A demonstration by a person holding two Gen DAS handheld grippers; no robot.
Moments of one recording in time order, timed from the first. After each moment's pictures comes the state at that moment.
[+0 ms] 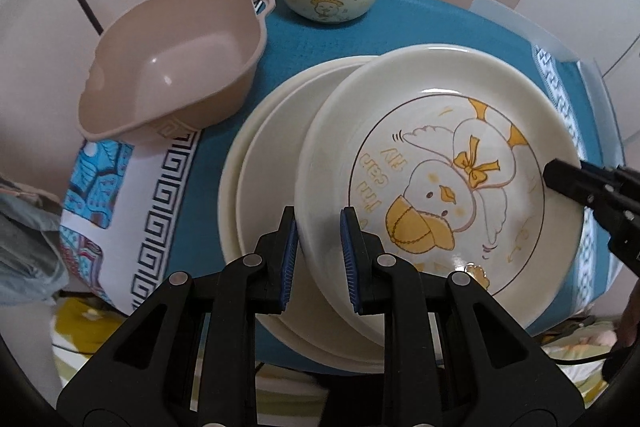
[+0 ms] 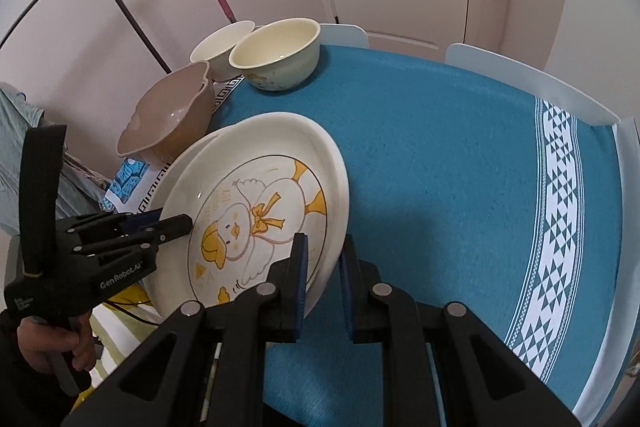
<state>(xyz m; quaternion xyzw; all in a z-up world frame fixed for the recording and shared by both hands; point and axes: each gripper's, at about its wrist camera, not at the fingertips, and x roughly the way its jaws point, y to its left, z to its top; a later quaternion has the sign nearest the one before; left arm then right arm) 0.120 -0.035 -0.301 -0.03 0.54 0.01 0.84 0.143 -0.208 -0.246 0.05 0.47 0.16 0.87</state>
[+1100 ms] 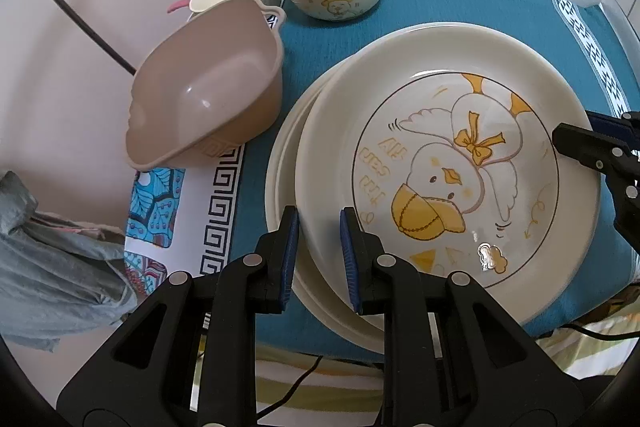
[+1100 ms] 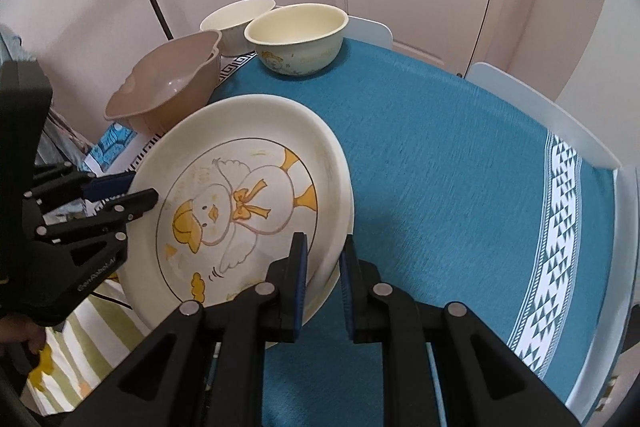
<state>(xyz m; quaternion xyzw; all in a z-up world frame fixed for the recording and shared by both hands) 0.119 -0.052 -0.293 0.09 0.55 0.06 0.83 0.147 -0.182 -0.257 -0.04 0.46 0.15 0.87</state>
